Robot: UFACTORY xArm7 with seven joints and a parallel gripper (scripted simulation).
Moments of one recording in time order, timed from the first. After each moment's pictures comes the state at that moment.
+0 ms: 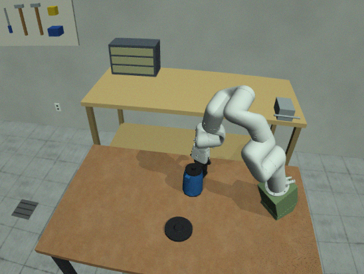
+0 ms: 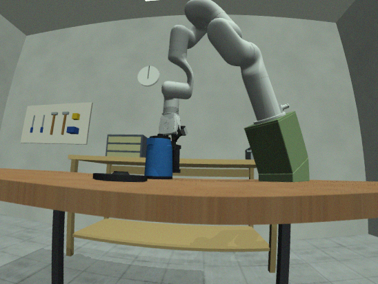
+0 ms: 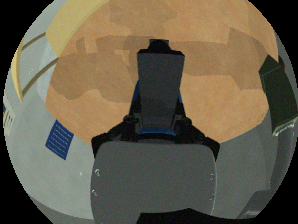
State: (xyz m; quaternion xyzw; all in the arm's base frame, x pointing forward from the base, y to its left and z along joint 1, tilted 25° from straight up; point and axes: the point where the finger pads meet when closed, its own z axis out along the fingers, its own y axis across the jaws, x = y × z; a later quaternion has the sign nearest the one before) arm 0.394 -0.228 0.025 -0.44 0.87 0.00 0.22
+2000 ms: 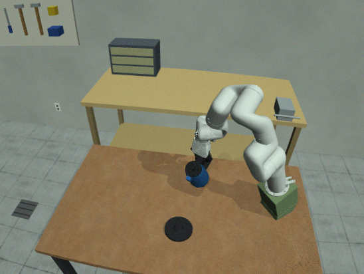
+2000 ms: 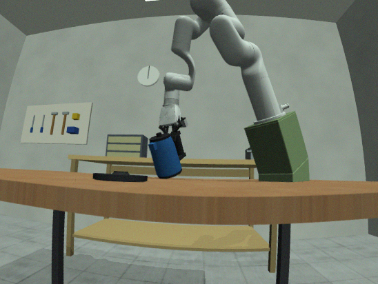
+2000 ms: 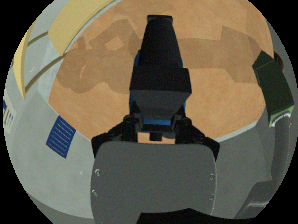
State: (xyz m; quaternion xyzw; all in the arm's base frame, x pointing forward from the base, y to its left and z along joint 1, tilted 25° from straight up) arm 0.377 -0.238 0.066 -0.44 0.87 0.00 0.22
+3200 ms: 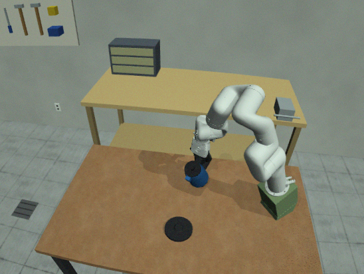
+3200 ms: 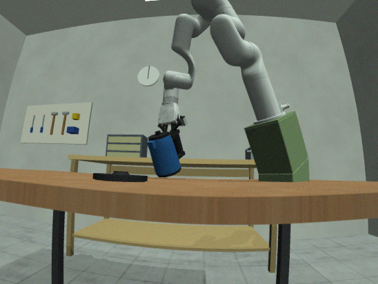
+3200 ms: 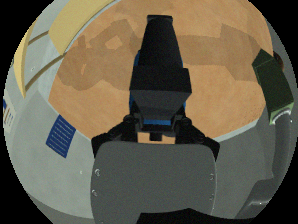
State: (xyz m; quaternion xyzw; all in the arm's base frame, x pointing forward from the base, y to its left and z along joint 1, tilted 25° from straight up) arm 0.379 -0.234 0.075 -0.44 0.87 0.00 0.22
